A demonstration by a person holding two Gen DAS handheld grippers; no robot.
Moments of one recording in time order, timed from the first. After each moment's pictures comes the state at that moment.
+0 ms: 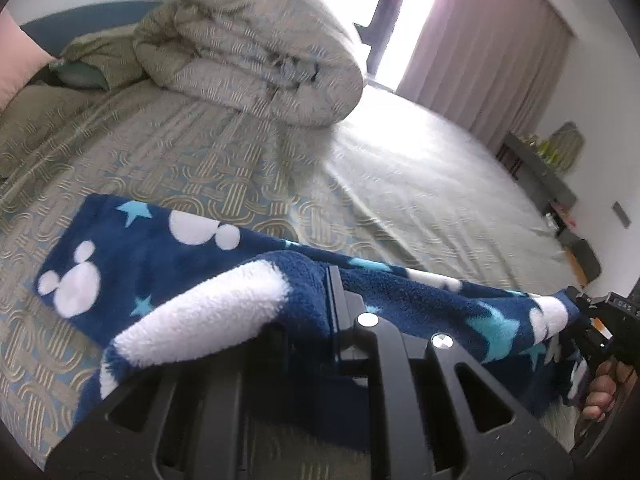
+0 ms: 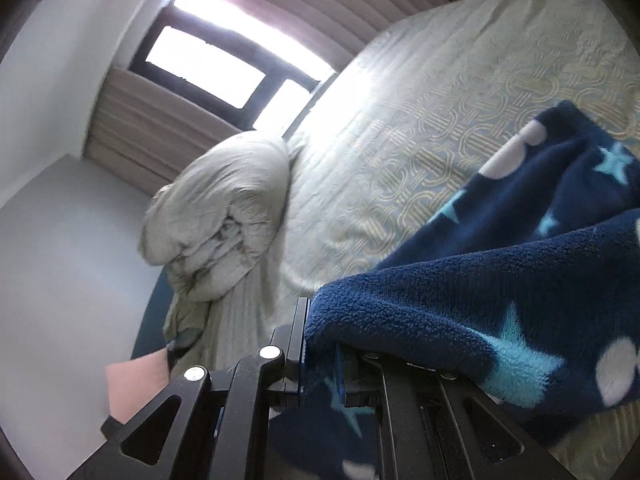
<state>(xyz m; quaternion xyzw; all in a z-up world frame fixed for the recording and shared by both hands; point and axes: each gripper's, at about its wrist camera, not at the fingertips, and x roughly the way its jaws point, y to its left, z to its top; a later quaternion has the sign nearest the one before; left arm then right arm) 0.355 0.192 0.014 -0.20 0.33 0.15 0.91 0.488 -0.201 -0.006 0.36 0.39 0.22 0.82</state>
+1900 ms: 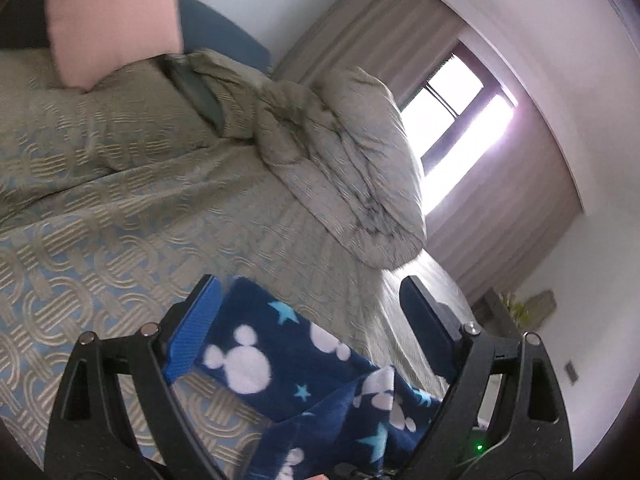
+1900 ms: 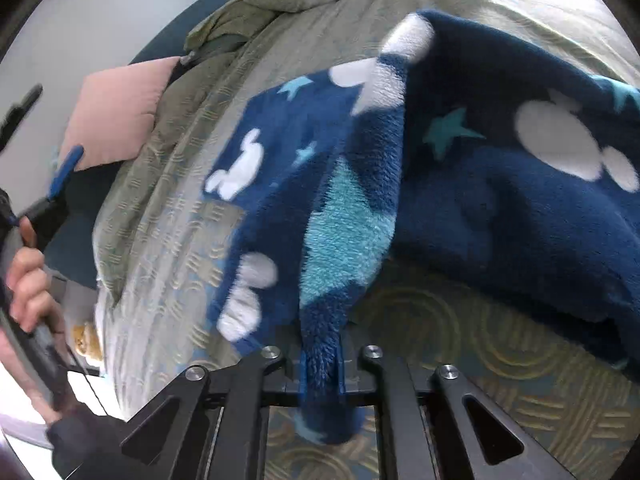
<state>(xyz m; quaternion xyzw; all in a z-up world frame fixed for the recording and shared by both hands) 0.155 0.414 0.033 -0.39 0.12 0.19 0.89 0.380 0.165 -0.076 0.02 0.56 0.44 0.70</state>
